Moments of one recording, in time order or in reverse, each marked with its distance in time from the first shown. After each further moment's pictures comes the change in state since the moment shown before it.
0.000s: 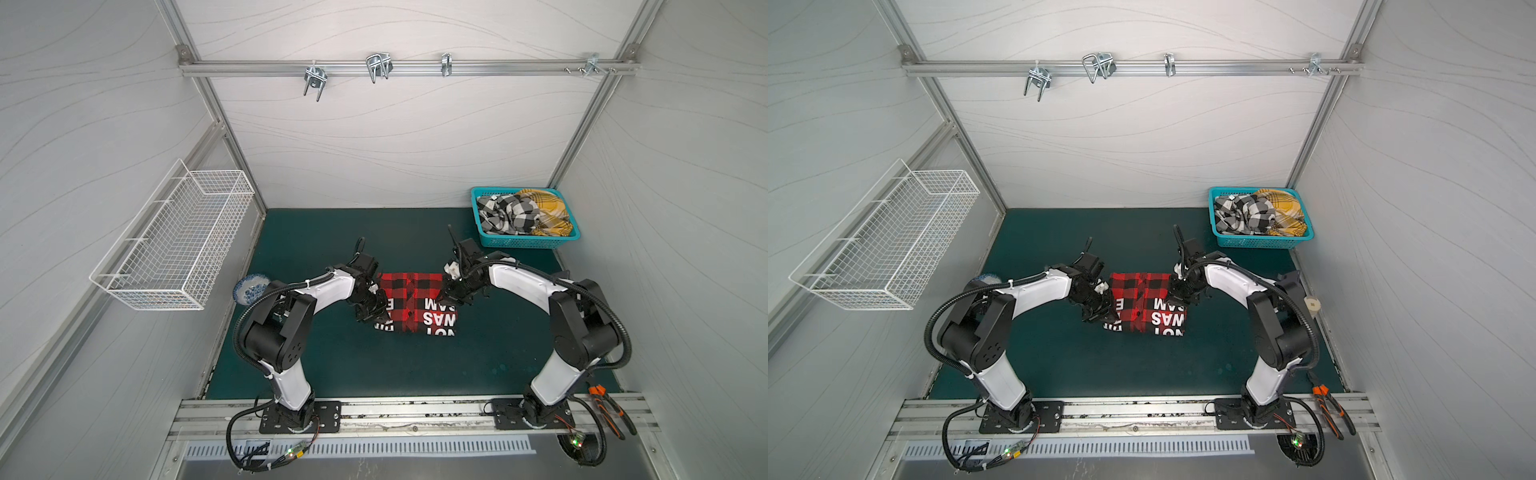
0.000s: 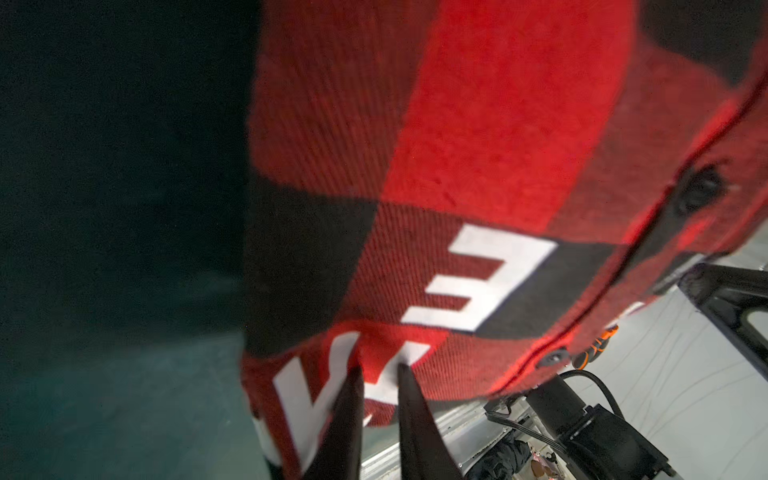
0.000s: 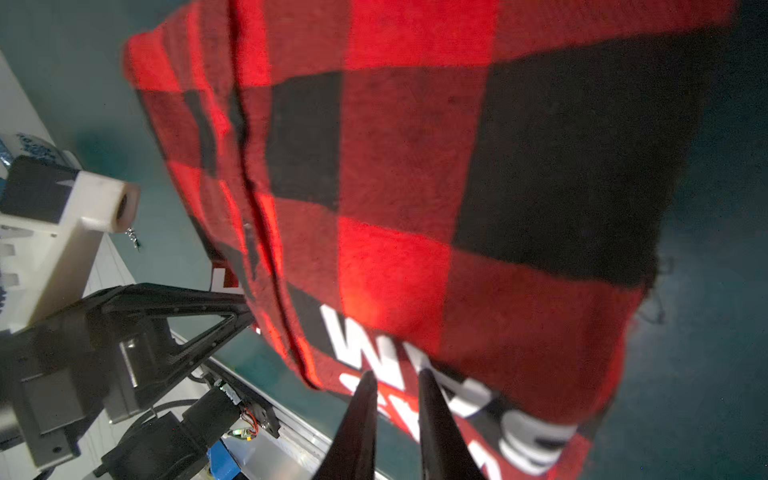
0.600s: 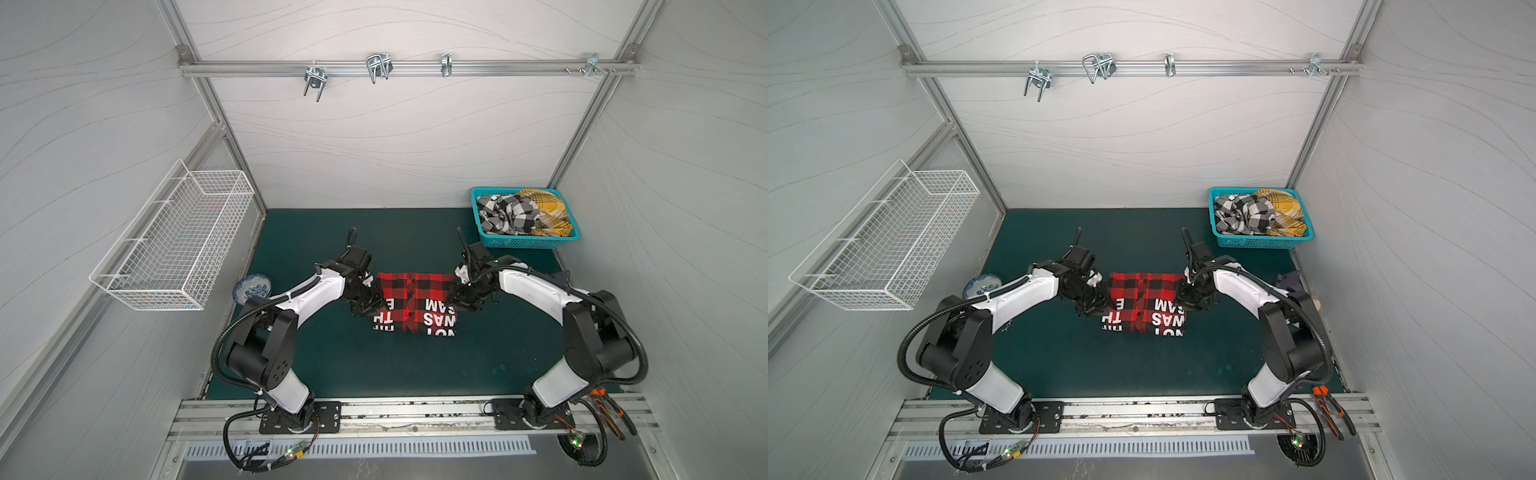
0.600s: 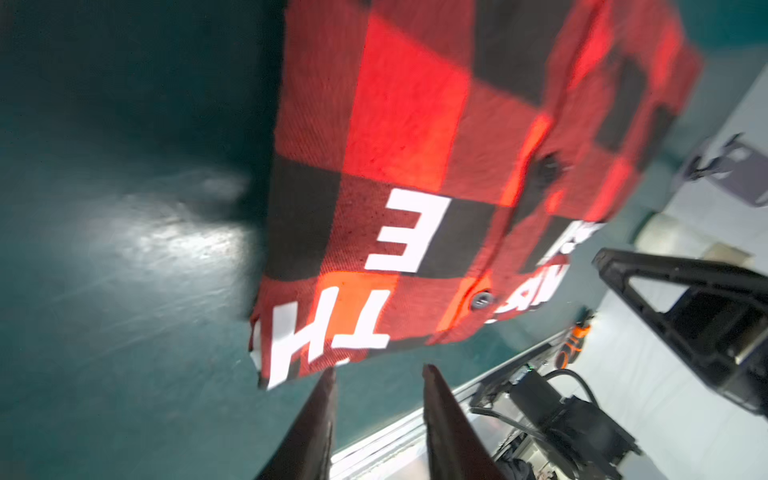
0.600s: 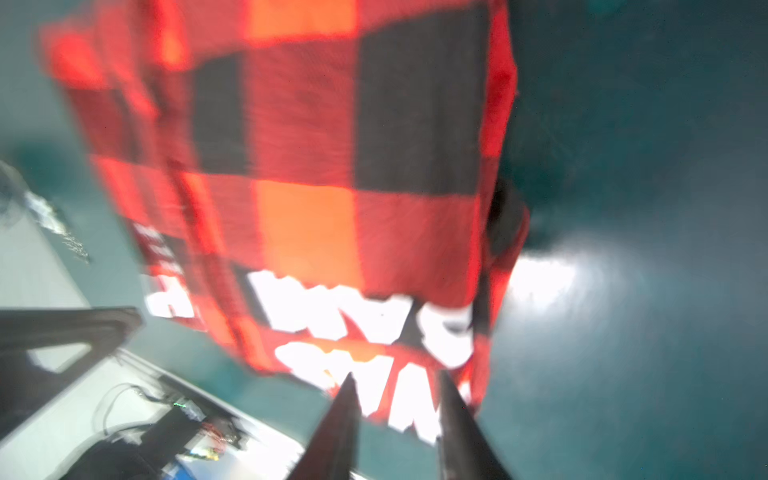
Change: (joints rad) left arm 0.056 -0.169 0.022 -0.062 -0.021 0.007; right arm -0.019 -0.147 -0.036 -0.080 0.094 -0.039
